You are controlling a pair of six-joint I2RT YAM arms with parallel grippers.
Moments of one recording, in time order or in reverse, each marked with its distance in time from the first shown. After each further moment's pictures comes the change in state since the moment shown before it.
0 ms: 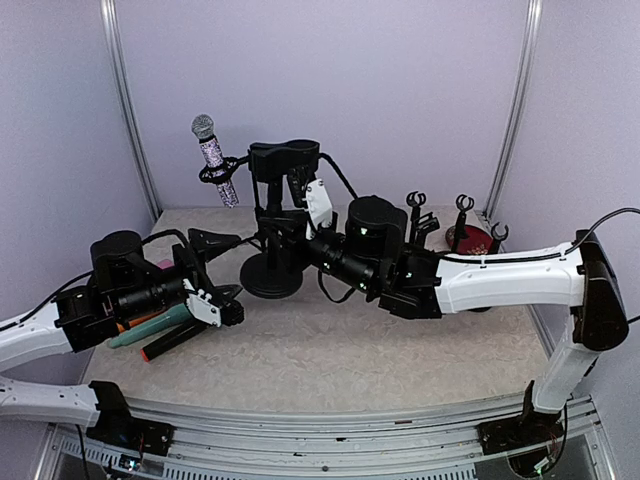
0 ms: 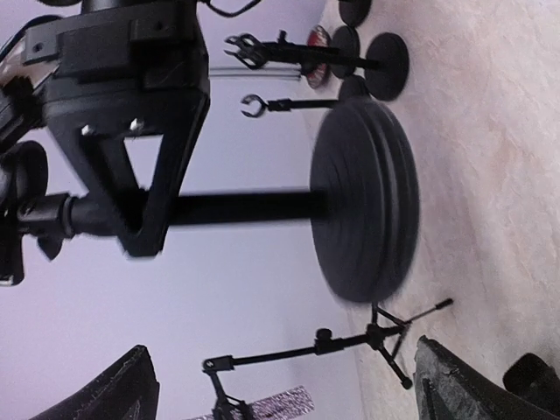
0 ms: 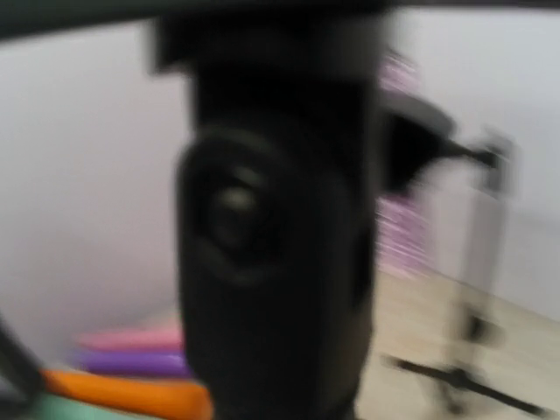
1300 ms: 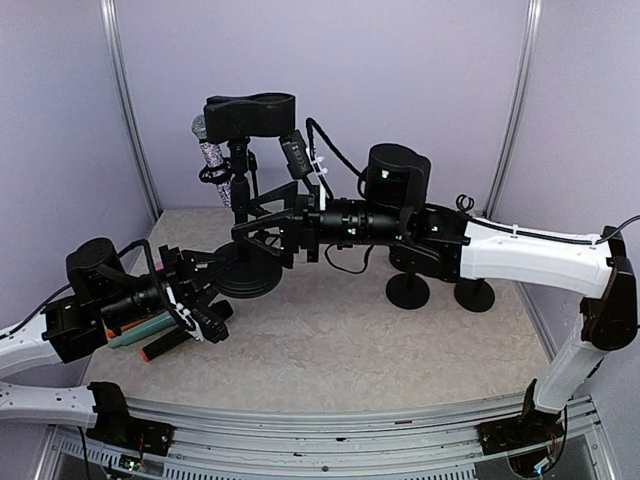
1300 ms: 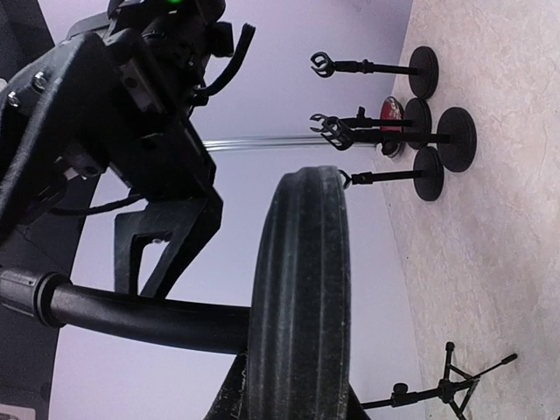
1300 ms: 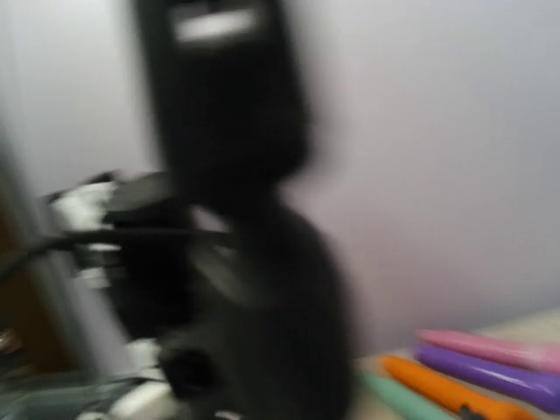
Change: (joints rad) left arm -0.075 -0.108 -0.039 0.112 0.091 0.057; right arm -0.059 -0.052 0.192 -0.219 -0.743 0.168
